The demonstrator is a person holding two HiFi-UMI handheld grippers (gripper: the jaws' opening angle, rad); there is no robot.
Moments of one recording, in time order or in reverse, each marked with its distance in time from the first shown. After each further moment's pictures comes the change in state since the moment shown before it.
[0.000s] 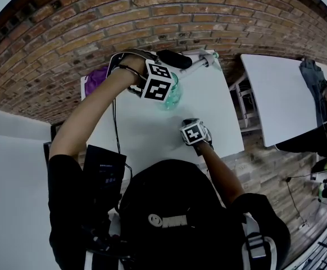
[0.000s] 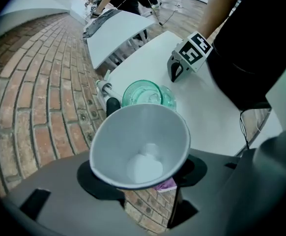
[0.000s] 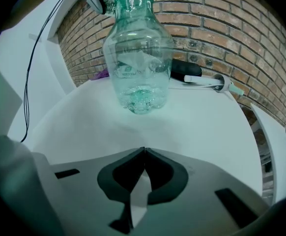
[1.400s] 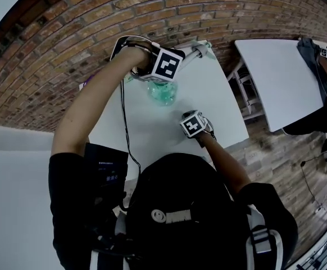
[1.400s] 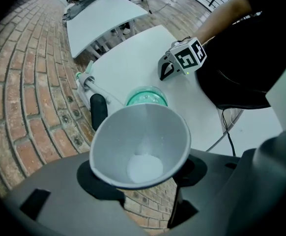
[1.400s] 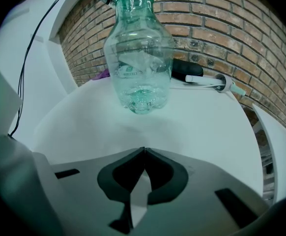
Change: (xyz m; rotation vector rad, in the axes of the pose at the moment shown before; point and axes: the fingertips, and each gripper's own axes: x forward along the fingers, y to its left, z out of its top) left arm -0.013 0.005 0.008 0.064 0.165 -0.279; right arm 0.001 0.001 0.001 -0.006 -0.003 0.015
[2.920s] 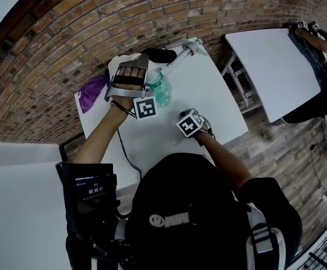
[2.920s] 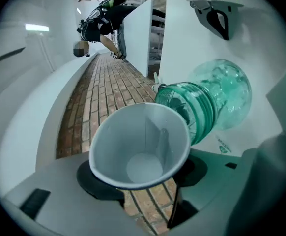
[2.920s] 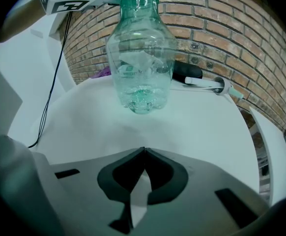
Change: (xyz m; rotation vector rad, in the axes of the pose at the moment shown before) left arm -0.039 0.052 0.012 -0.047 0.039 1.371; right arm 0.000 0.001 0.000 -0.016 -0.003 -0.040
